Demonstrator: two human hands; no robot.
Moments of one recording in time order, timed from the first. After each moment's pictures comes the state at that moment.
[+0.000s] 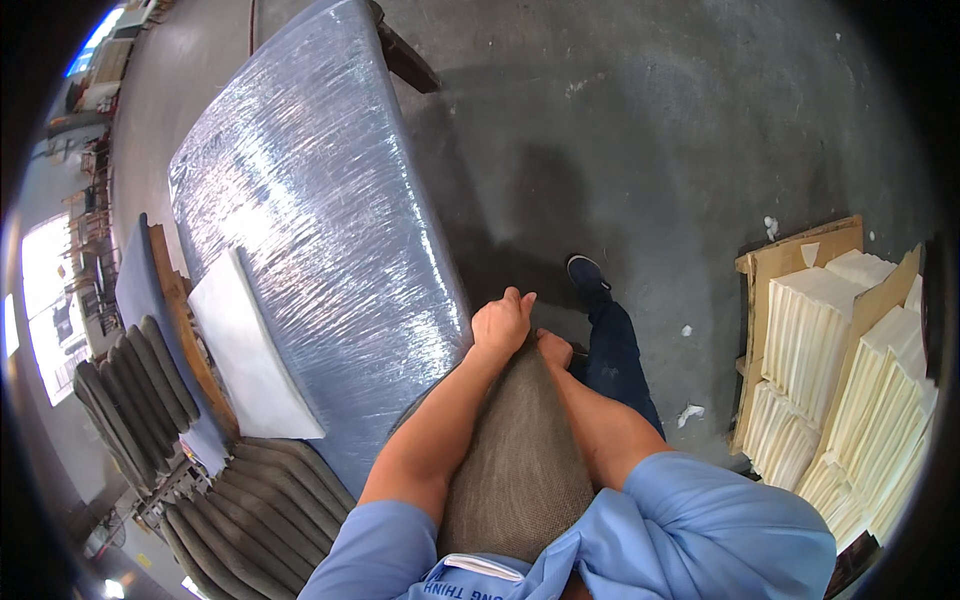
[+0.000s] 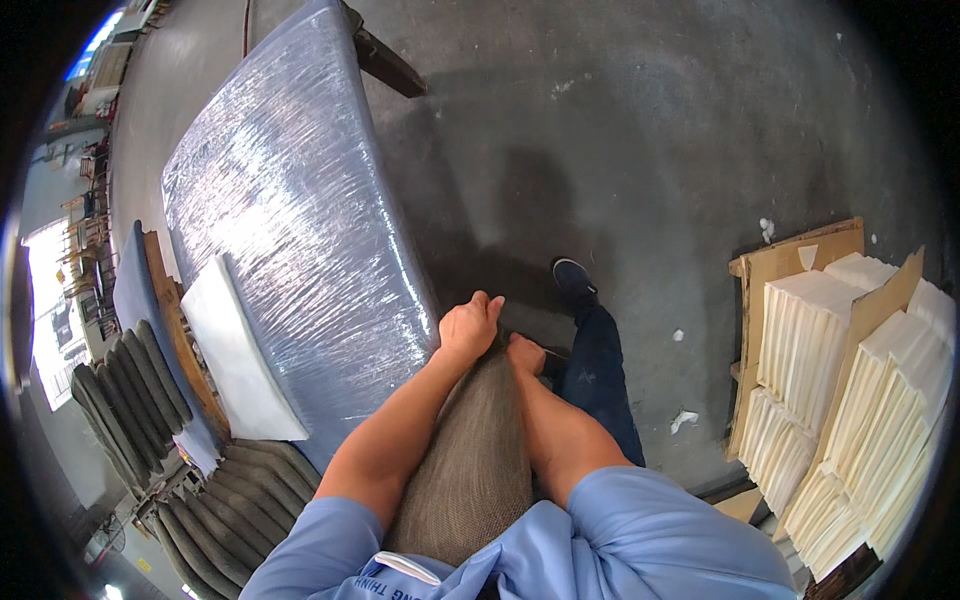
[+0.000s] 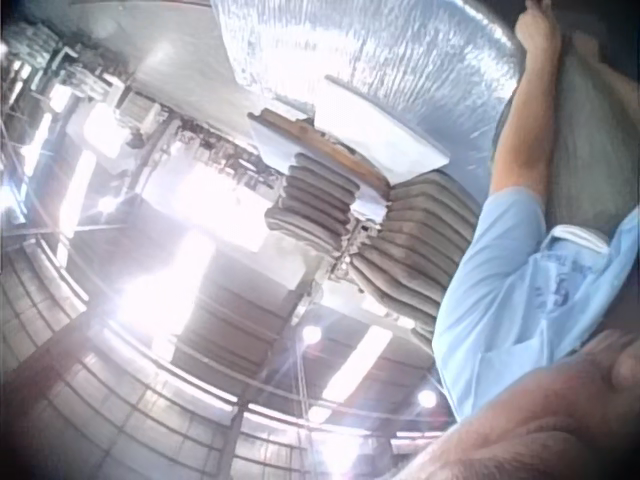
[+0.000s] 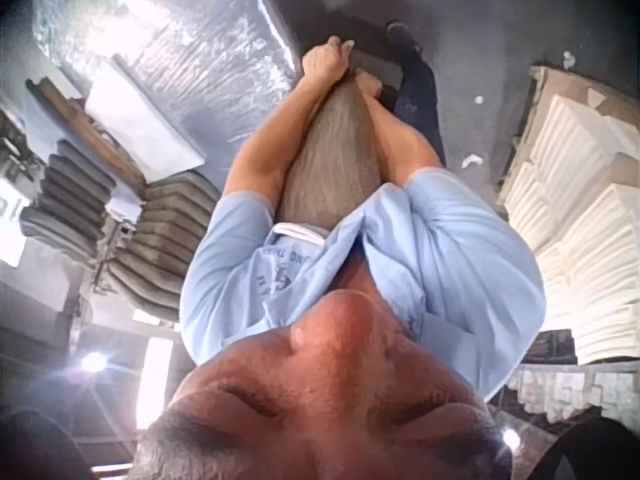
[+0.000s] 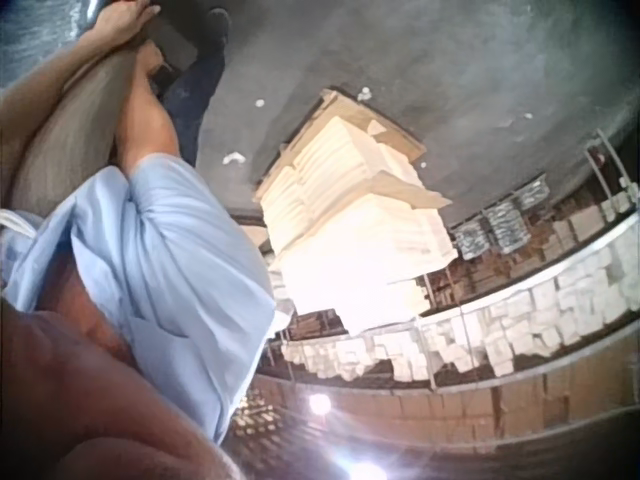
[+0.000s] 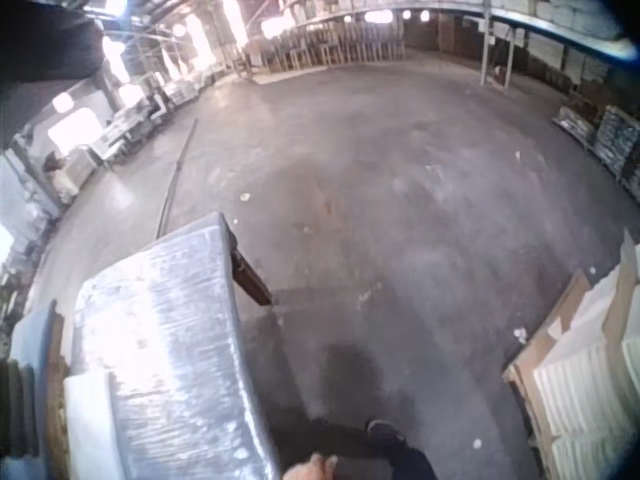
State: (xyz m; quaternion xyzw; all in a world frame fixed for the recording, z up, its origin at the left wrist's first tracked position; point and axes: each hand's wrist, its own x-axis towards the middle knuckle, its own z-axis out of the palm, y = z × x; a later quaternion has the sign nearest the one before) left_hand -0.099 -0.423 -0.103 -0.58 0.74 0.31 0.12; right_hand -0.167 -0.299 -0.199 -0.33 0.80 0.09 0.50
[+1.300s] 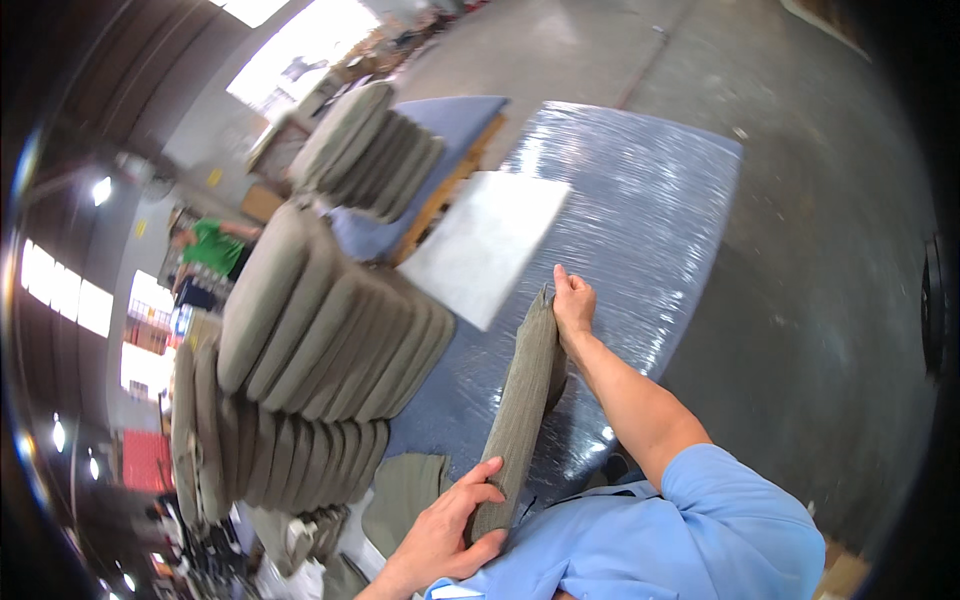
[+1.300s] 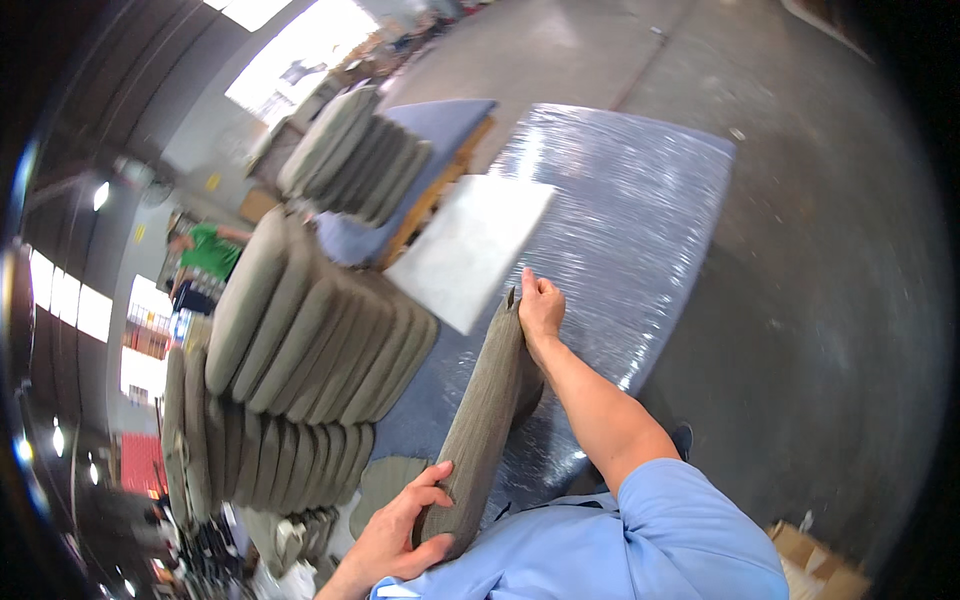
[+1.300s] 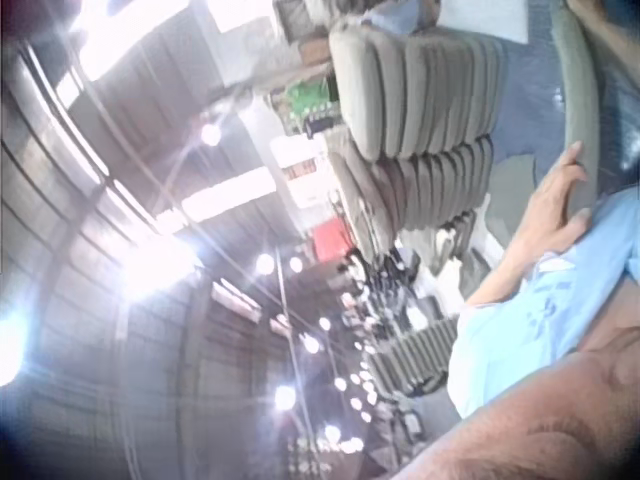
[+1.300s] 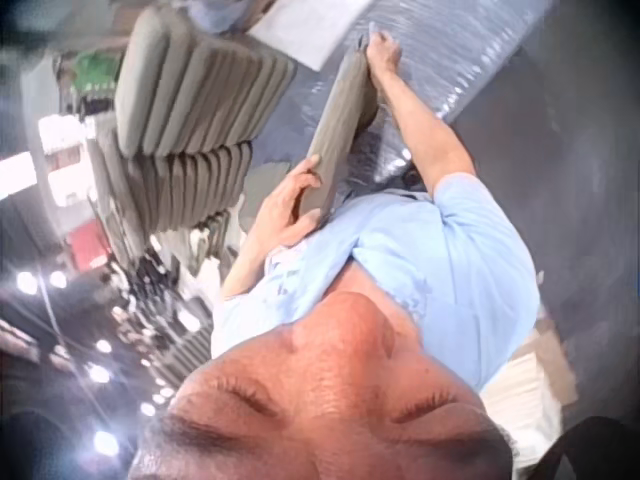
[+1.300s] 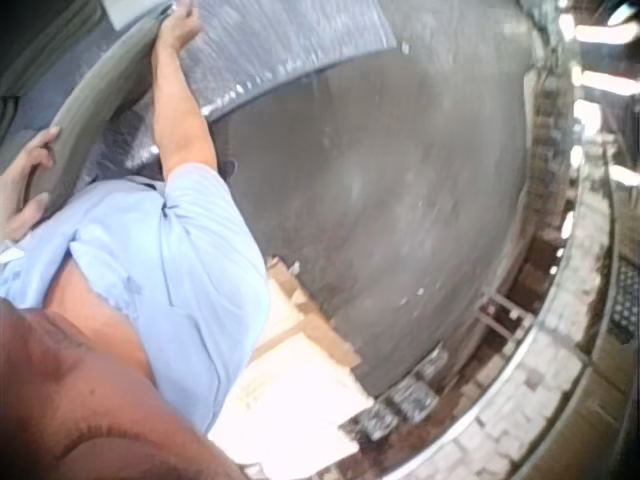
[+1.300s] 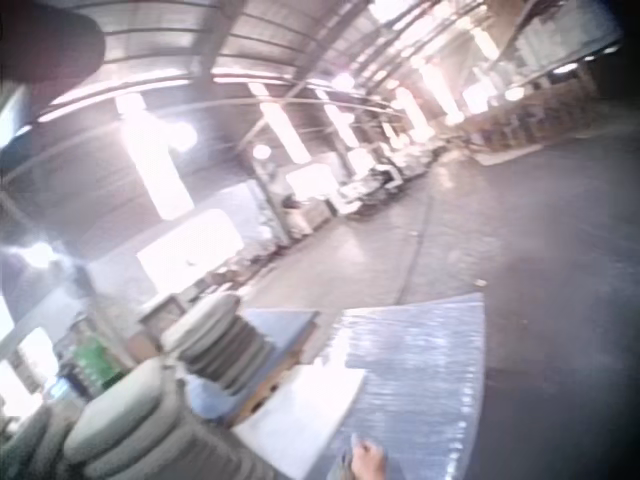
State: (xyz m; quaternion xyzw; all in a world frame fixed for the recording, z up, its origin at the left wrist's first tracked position) left_hand 0.050 -0.037 0.420 -0.75 0.52 0.35 -0.23; right_hand 0.106 -0.375 0.159 -0.41 0.49 -0.45 0.62
